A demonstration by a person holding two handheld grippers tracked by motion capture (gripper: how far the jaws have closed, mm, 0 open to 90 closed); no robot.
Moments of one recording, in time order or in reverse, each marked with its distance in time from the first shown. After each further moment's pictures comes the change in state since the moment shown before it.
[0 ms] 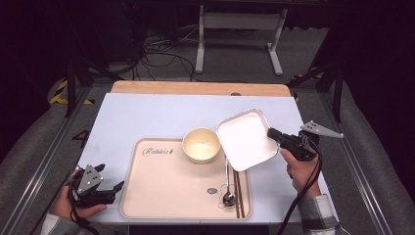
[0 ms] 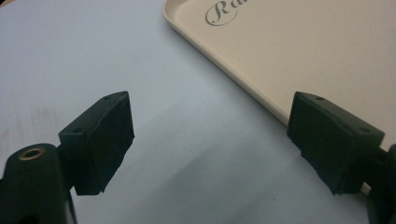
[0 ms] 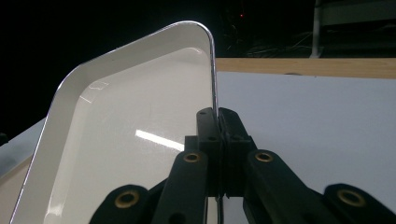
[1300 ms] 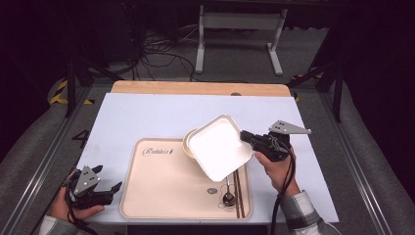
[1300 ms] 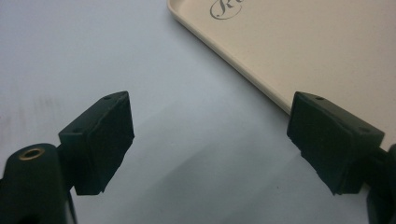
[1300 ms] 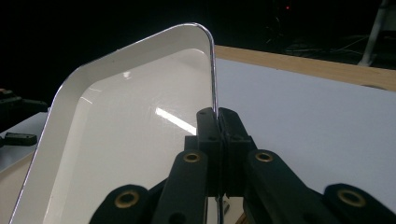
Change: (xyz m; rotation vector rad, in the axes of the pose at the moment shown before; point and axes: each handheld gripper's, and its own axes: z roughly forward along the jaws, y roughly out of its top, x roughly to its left) left arm 0.003 -0.005 -0.005 -0.006 0.002 -0.022; right arm 0.058 0.001 0.044 0.064 0.140 -0.137
